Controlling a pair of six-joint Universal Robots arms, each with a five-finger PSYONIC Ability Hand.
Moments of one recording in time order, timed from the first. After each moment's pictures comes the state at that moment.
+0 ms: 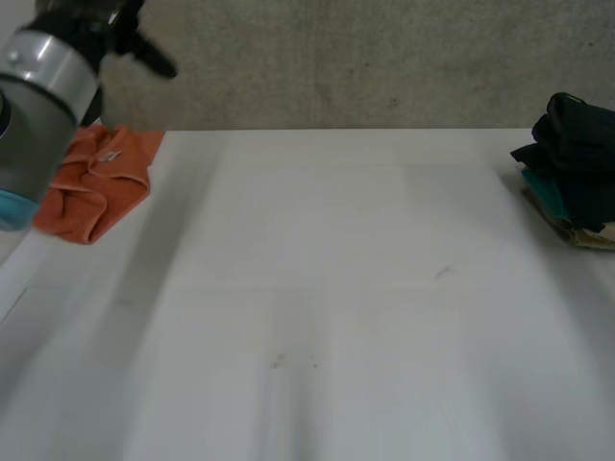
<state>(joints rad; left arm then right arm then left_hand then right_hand) 4.45 -1.88 -1.12 3.33 -1.39 3.30 1.45 -1.51 1.57 -0.65 1.12 2.86 0.19 0.20 0.21 0.20 0.05 0.24 0.22 0.22 0.22 0.05</state>
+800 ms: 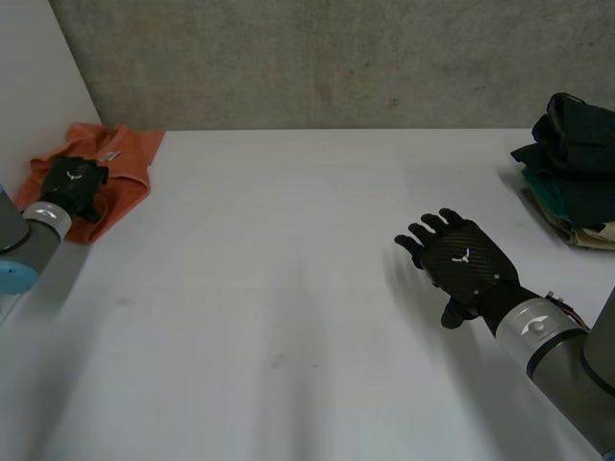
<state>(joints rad) 4.84 -2.80 -0.58 3.32 -1.19 3.75 1.82 -1.33 1.97 -0.40 1.16 2.52 0.59 0.59 0.59 0.59 0.42 0.24 0.22 0.22 0.22 0.04</state>
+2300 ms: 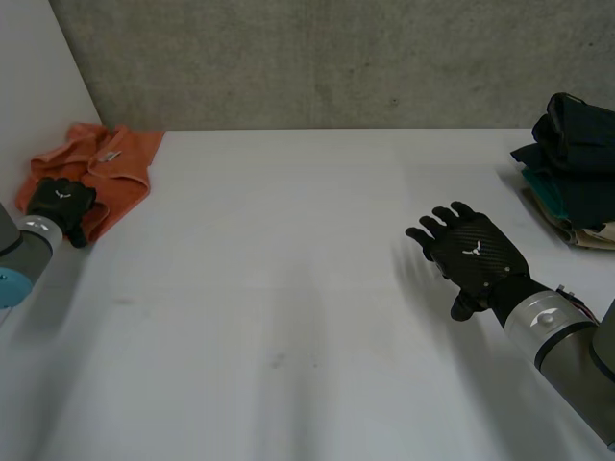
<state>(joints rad) 4.84 -2.60 -0.91 3.31 -1.32 3.82 1.79 -1.33 1.96 -0.40 1.16 2.51 0.57 0.56 0.56 0.57 0.39 0.24 0.22 0.22 0.22 0.04</state>
